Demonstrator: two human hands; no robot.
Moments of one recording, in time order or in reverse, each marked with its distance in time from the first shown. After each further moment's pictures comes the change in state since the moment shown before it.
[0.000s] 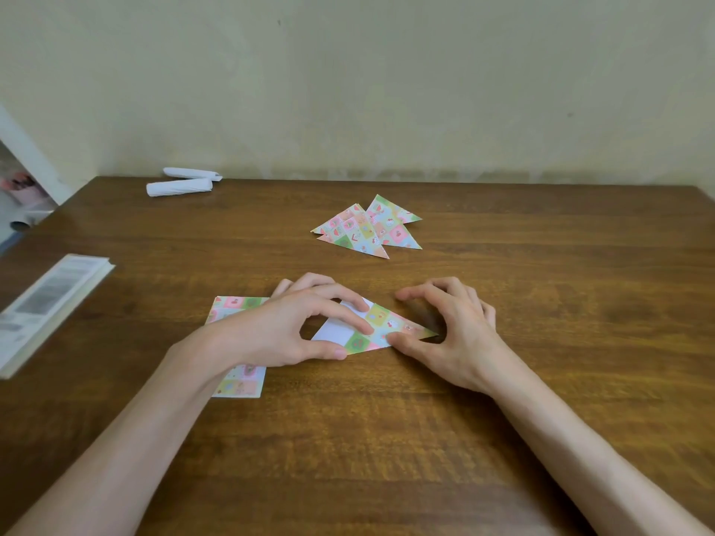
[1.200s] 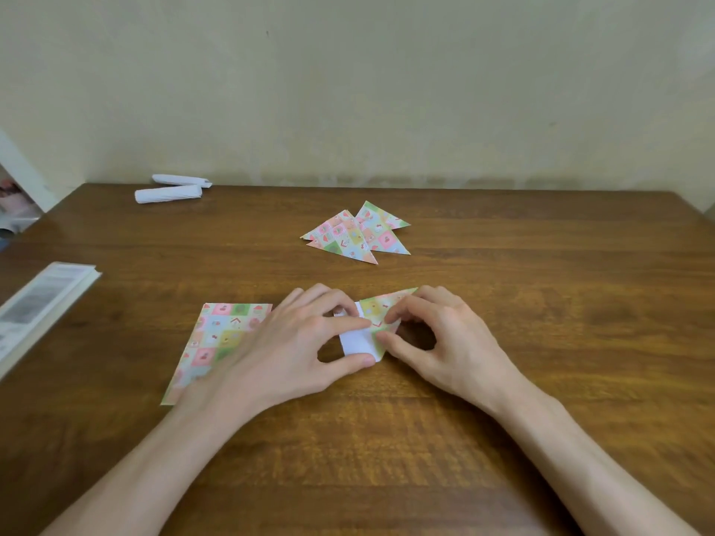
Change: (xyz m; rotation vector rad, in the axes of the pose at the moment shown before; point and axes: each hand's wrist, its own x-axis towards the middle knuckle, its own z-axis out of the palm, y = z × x) left_hand 0.004 0.018 0.038 0.281 0.400 0.046; right_hand -0.003 0.007 -0.001 -0.048 0.102 -0.281
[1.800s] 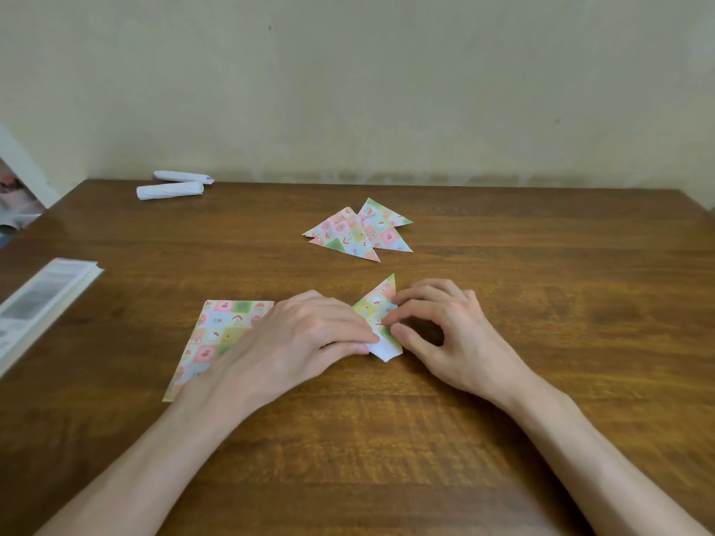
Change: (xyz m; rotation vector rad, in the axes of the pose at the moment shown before) left_hand 0.001 -0.001 -0.001 -0.068 0.122 0.219; right_hand 0.002 0.009 -0.004 0.009 -0.078 -0.008
